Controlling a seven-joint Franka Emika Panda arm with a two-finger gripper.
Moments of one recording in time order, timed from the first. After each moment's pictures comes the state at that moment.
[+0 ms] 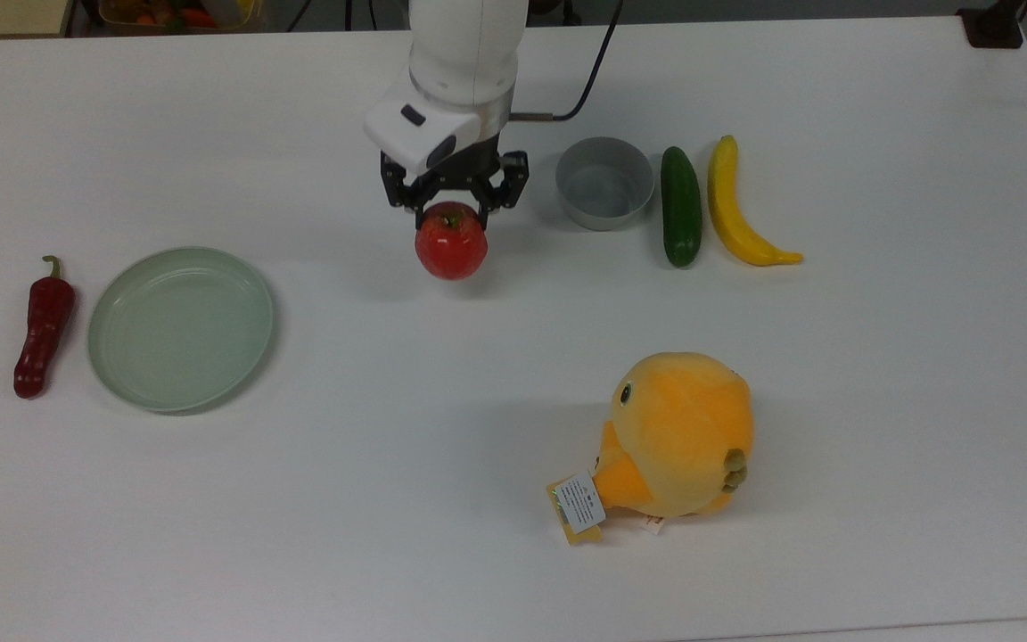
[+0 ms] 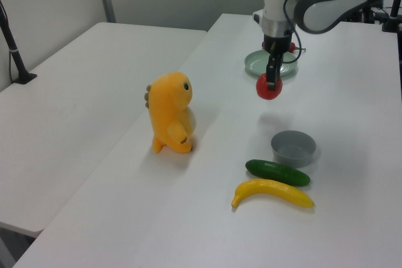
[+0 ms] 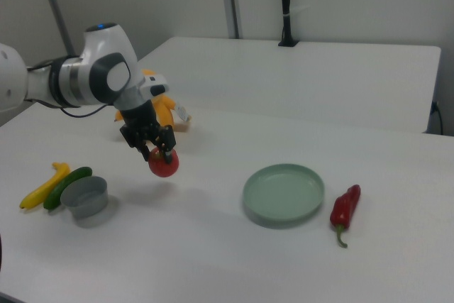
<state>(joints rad) 0.03 0.23 0.14 -1.84 -0.17 2.12 0.12</state>
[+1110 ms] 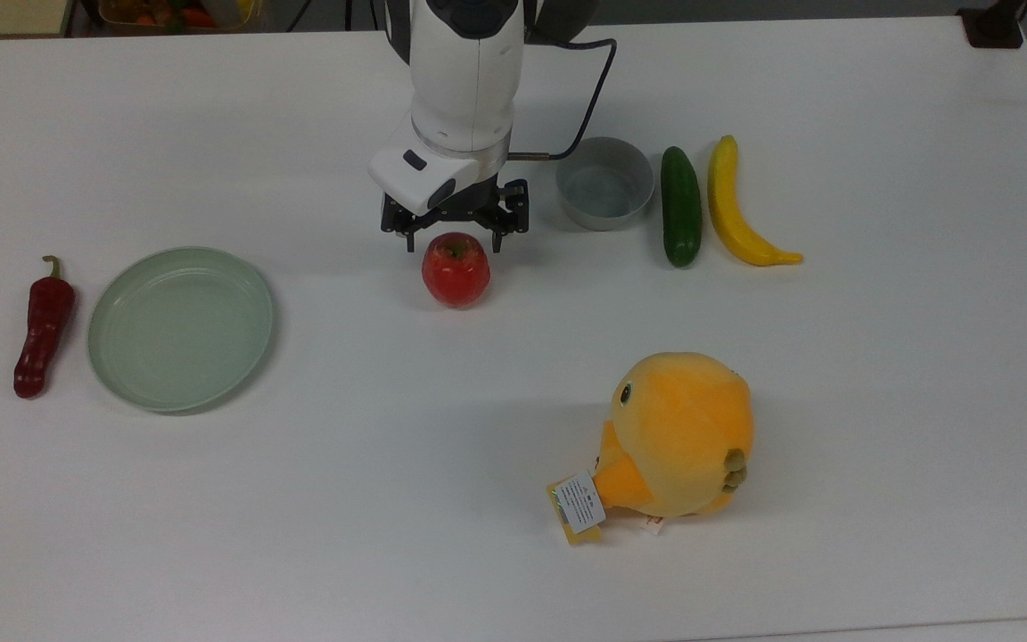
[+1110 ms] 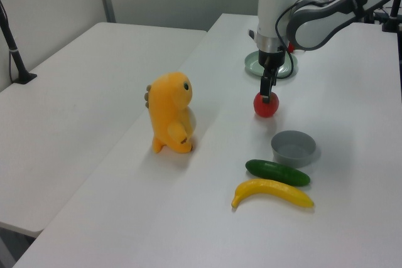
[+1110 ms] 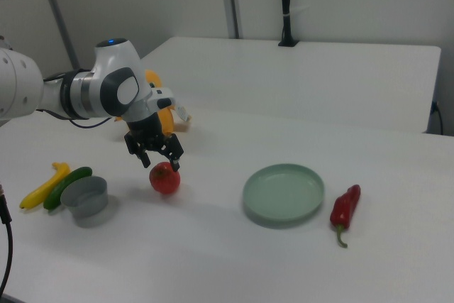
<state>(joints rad) 0.03 0.30 0.14 -1.84 -0.17 2.17 0.13</state>
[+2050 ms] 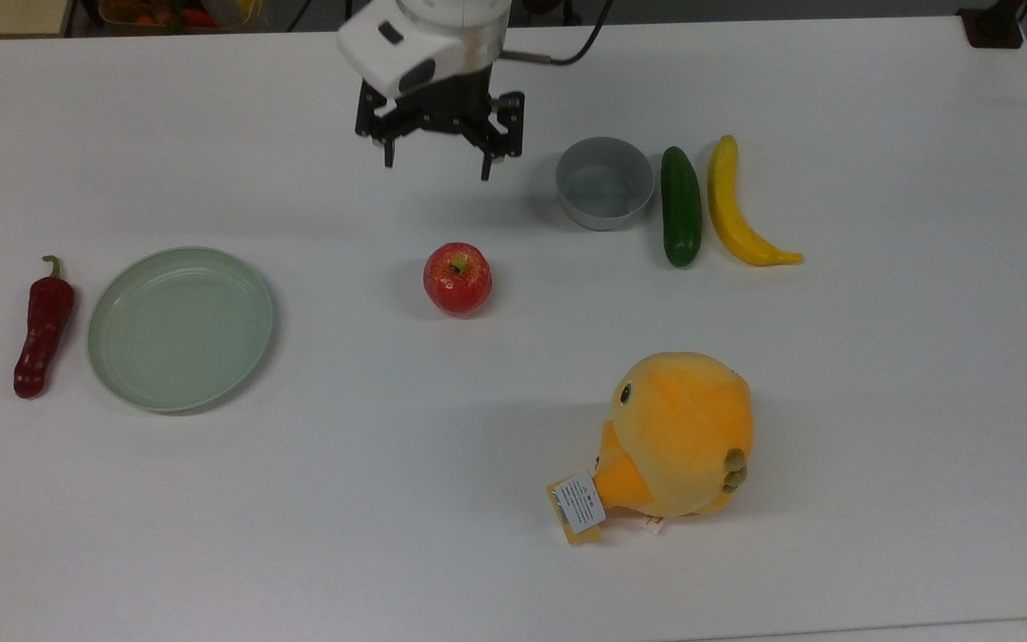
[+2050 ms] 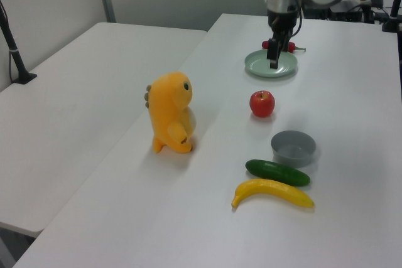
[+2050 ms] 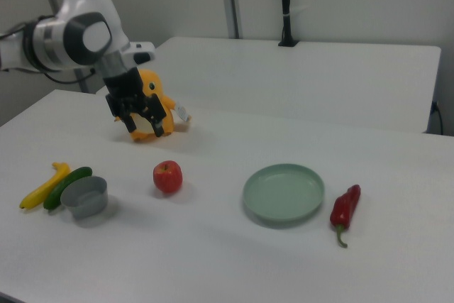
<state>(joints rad) 0.03 0.12 0.14 -1.76 -0.17 1.92 0.23</state>
